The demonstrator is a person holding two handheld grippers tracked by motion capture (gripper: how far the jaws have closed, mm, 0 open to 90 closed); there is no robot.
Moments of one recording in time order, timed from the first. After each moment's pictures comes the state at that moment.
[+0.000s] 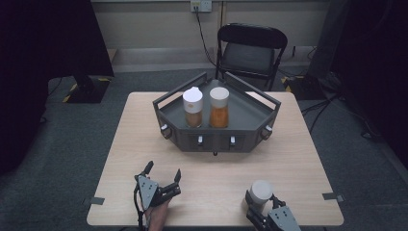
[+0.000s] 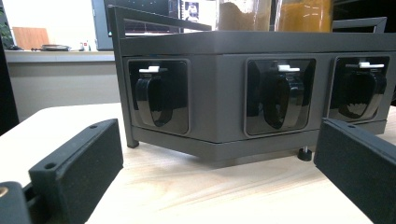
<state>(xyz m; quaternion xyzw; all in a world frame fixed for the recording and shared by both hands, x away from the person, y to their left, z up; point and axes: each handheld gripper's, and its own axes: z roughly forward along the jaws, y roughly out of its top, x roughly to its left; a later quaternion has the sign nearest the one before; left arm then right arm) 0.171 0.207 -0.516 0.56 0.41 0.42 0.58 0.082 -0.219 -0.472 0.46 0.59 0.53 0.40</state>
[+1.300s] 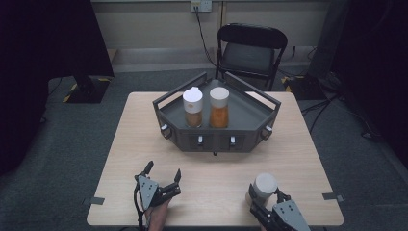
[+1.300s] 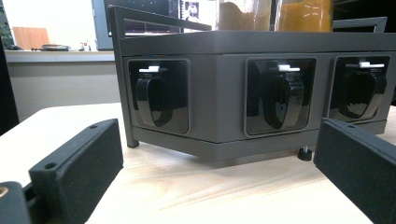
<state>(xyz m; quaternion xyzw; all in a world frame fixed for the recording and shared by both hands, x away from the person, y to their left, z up) 0.171 0.207 -0.516 0.56 0.41 0.42 0.58 0.089 -0.224 -0.446 0.45 0.59 0.53 0.41</state>
